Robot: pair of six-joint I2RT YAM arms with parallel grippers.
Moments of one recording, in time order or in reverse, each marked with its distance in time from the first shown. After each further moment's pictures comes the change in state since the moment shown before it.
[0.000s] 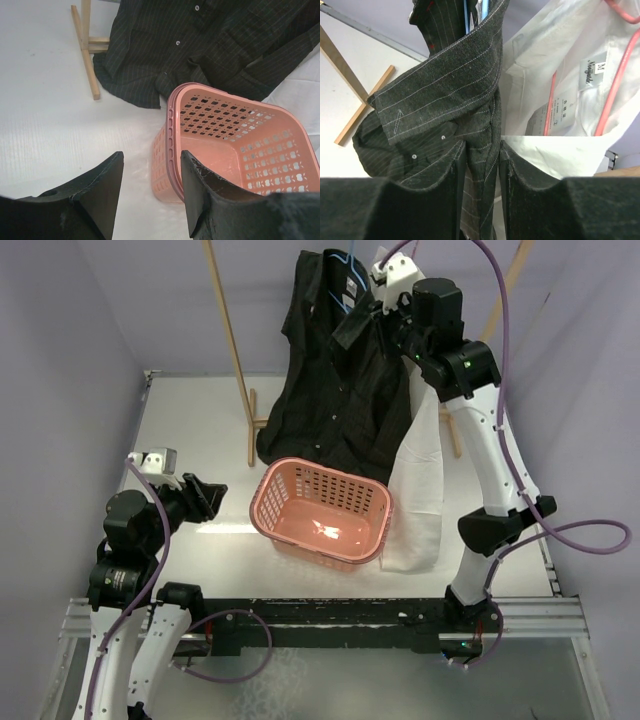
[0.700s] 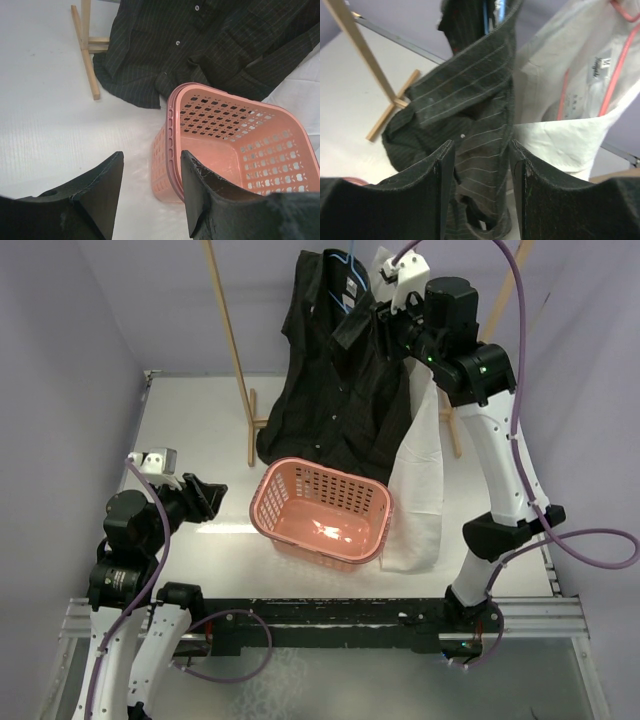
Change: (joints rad) left arm 0.000 0.000 0.000 0.000 0.000 0.000; right arm 0.001 -0.042 0.031 -0.043 -0.097 0.072
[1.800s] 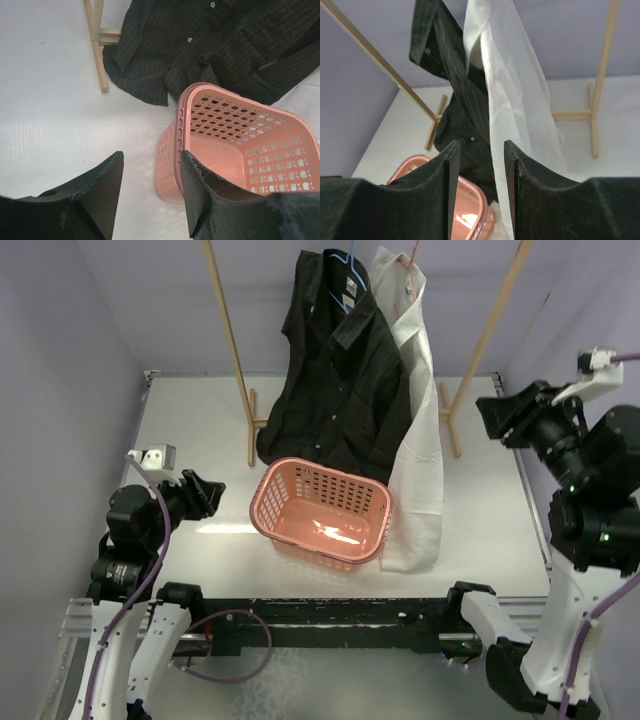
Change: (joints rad) left arm 0.000 0.031 0.008 -0.021 -0.059 -0.026; right arm -0.614 -0.858 -0.747 0.035 -0.405 0.426
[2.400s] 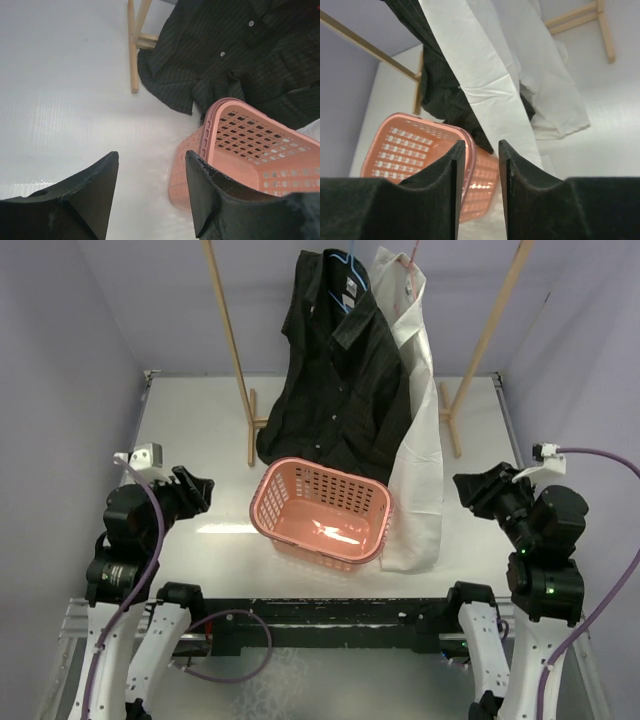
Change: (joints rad) left arm 0.001 0.023 0.042 -0.063 -0.161 -0.047; right arm 0.000 -0.411 -0.649 0.081 0.051 0.172
